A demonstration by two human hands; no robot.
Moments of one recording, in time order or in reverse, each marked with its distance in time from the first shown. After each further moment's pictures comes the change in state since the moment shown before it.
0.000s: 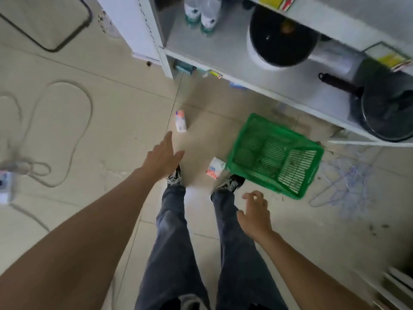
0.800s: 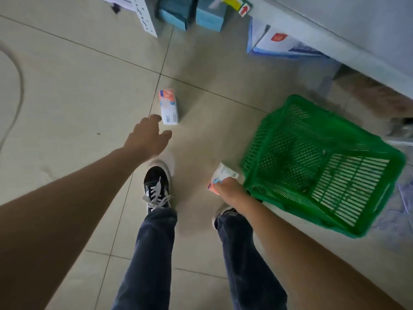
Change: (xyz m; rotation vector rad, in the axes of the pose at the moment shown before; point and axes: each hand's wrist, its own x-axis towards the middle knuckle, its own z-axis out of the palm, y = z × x) left_hand 0.274 -0.086 0.120 -0.093 0.054 -0.083; right_hand 0.349 -0.047 0.165 0.325 -0.355 0.216
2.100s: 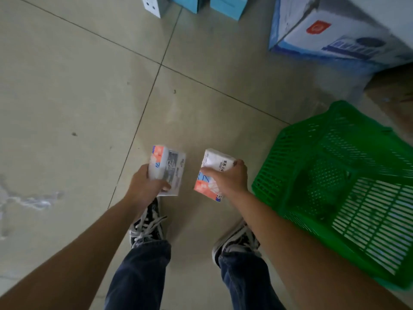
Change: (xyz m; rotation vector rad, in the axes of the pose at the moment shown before) left_hand 0.038 -0.104 0.133 -0.719 -0.060 -0.307; right_hand 0.111 -0.051 0.008 0.398 0.405 -0.155
